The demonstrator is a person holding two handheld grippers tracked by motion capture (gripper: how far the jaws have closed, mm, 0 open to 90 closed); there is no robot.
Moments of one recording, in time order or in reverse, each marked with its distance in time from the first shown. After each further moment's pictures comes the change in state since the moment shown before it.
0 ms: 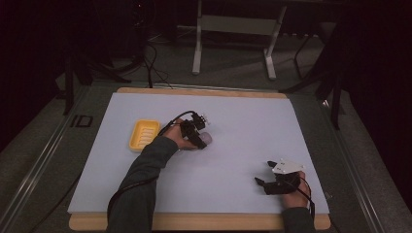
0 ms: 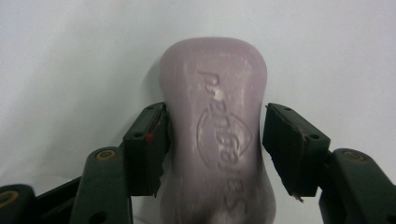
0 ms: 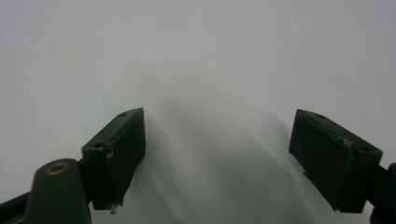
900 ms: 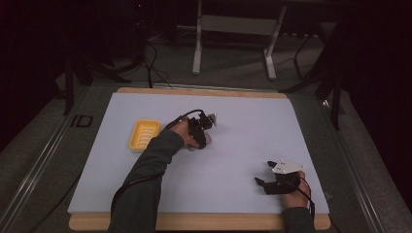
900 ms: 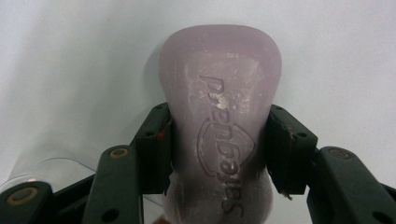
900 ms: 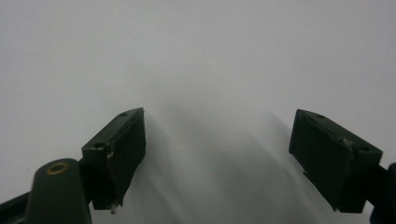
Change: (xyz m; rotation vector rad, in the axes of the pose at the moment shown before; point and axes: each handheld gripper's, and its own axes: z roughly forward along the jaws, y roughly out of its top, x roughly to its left) left arm -0.006 0.027 0.003 0.249 0.040 -0.006; right arm 0.000 0.000 0.000 0.002 0.003 0.002
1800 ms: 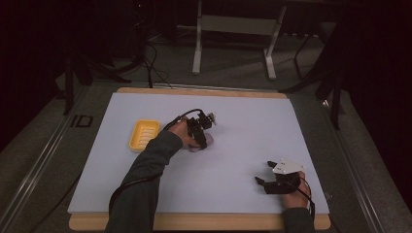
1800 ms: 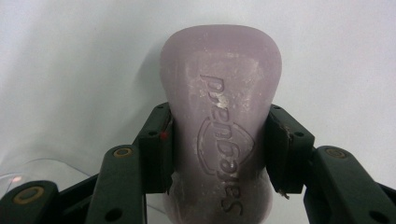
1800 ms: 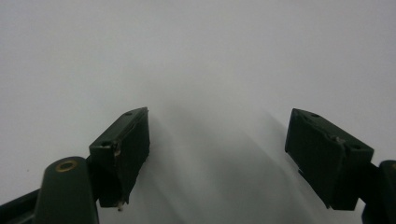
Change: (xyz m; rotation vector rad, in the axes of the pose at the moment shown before) left arm -0.005 -0.006 -0.010 -0.063 -0.049 -0.005; right arm 0.001 0.000 -0.001 -0.008 -0.008 0.001
